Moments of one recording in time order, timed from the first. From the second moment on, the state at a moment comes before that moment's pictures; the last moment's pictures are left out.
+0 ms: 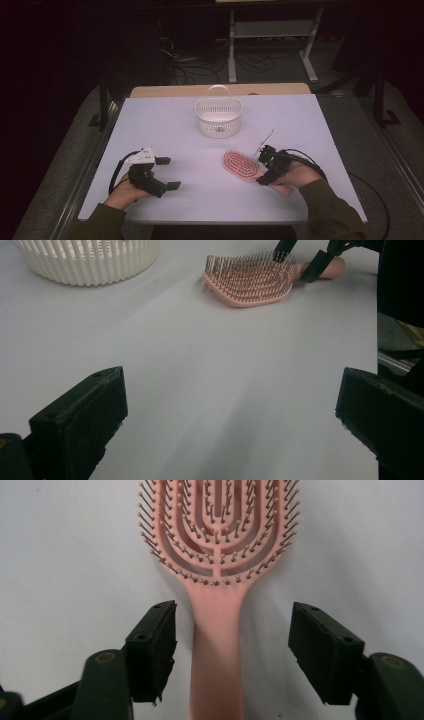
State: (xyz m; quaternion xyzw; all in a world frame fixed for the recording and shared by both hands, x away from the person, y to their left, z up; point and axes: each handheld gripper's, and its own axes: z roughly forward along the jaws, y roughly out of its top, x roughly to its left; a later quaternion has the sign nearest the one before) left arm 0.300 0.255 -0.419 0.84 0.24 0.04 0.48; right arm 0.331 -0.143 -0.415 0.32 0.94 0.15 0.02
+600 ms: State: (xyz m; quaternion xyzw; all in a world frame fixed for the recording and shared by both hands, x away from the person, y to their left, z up) left arm 0.299 0.255 -0.419 0.84 0.24 0.04 0.48; right arm 0.333 -0.137 -0.420 0.31 0.94 0.13 0.01
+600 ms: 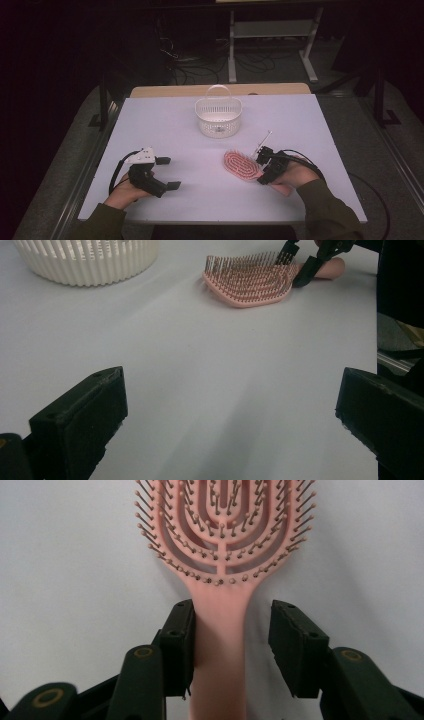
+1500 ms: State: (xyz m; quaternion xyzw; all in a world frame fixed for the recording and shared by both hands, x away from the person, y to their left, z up) left arm 0.300 0.256 -0.420 0.84 0.25 0.04 0.48; right arm 0.331 -0.124 -0.419 0.31 0.95 0.10 0.02
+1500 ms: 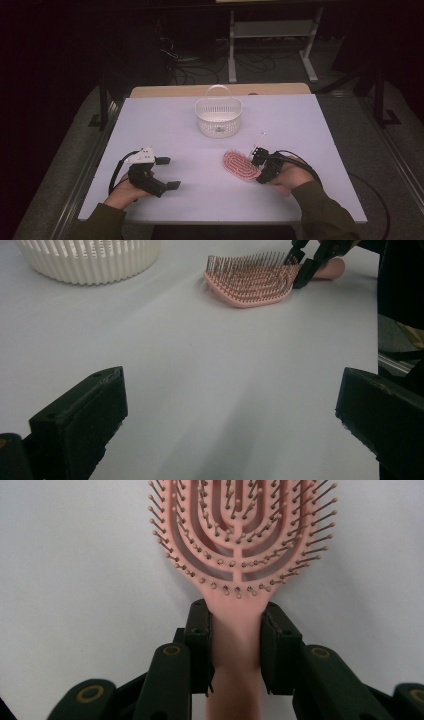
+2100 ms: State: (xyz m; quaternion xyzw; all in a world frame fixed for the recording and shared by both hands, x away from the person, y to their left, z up) left arm 0.300 0.256 -0.419 0.84 0.25 0.04 0.48; right arm 0.331 -0.134 -0.417 0.31 0.94 0.14 0.02
